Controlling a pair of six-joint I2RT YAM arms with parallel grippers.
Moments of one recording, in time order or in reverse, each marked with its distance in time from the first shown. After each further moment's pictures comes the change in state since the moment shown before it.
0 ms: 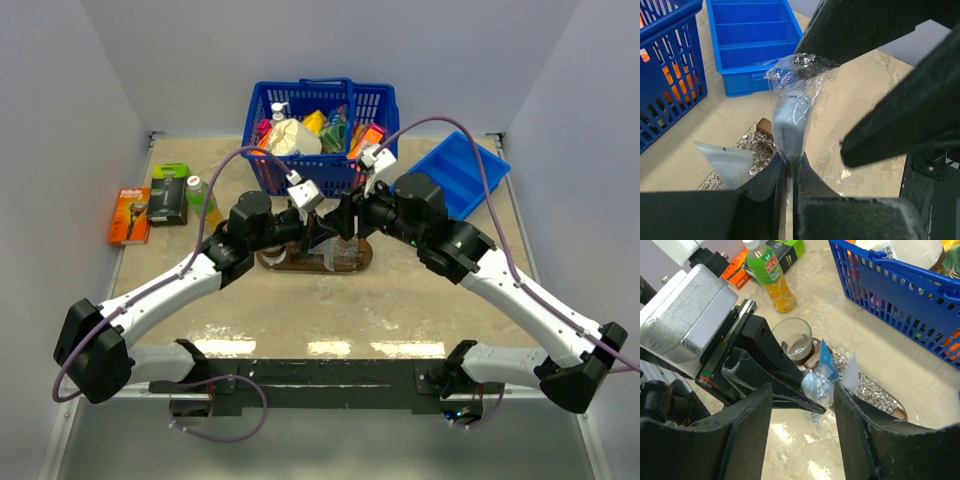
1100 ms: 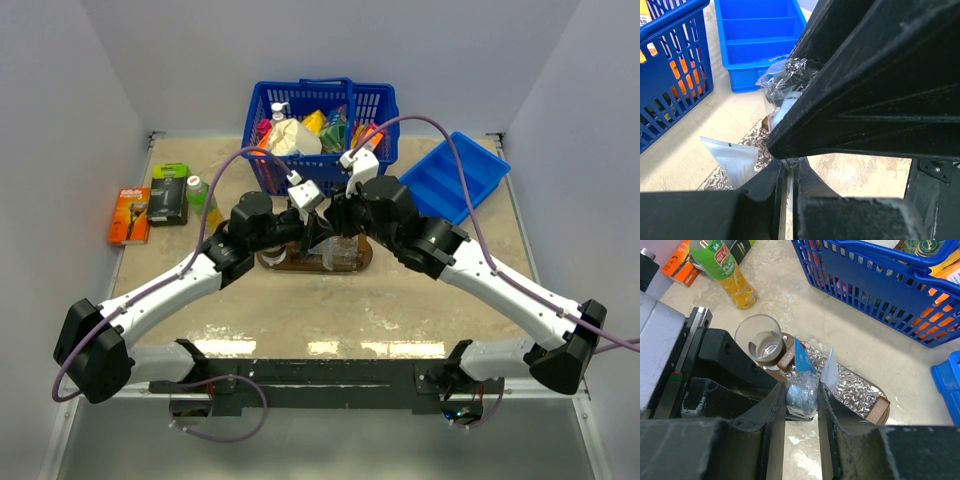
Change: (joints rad) left arm -0.005 0.000 0.002 -0.019 -0.034 0.008; right arm 0.115 0.123 0.067 -0.061 0.295 0.024
